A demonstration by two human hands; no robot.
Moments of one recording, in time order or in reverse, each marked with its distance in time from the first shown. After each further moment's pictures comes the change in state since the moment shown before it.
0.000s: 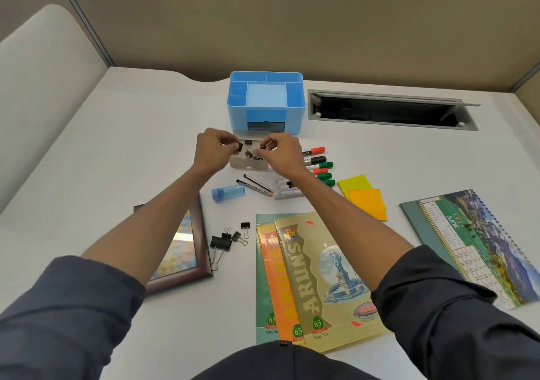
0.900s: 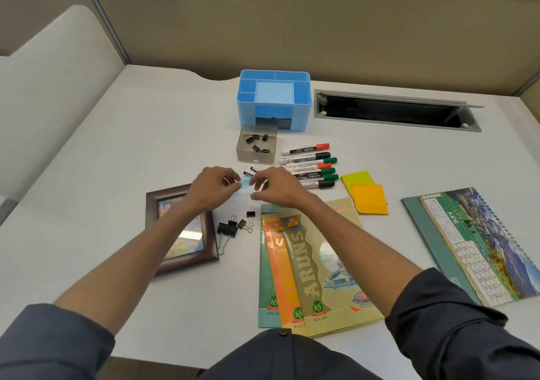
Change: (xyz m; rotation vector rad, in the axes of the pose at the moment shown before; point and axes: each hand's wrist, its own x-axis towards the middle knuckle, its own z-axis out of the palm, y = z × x) left_hand -0.087 -0.037 -0.018 0.267 -0.260 0.108; right_hand -0.069 0.011 0.015 -0.219 -0.432 -0.192
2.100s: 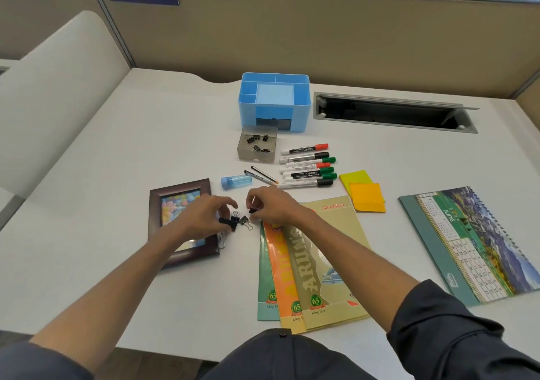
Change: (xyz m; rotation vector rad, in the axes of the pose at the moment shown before) left_hand -0.054 -0.017 0.006 0.157 -0.254 0.035; right_hand -0.024 -0.006 0.028 -0.073 -0.141 -0.019
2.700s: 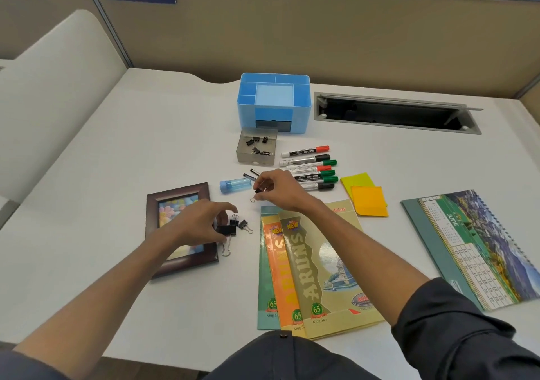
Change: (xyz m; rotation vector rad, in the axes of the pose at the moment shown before) left_hand 0.005 -0.006 -0.006 0.139 -0.106 0.071; right_hand 0.012 0.013 -0.030 0.327 0.163 0.037
